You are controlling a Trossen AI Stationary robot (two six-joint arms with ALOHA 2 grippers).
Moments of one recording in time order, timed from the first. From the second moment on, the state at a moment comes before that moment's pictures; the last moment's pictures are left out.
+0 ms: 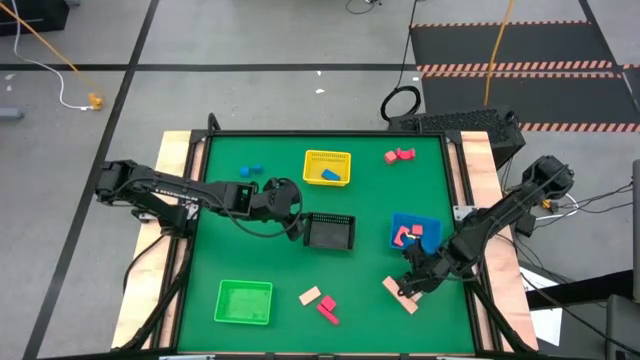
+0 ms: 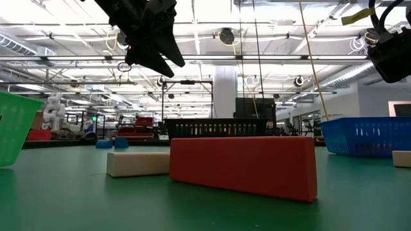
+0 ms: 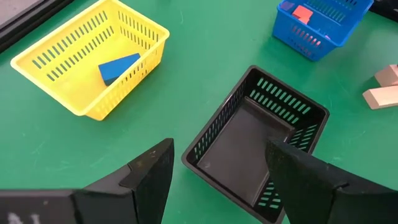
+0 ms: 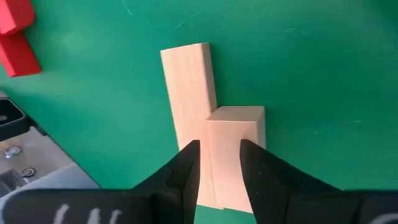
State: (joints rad) left arm -0.08 1.43 1.01 -0.38 -0.32 -0.50; right arm 0.67 1.23 0.59 -0.44 -0.03 1.71
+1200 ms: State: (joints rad) left arm -0.08 1.43 1.01 -0.34 -0.32 -0.50; right arm 0.60 1.18 0.59 -0.31 -0.32 1.57
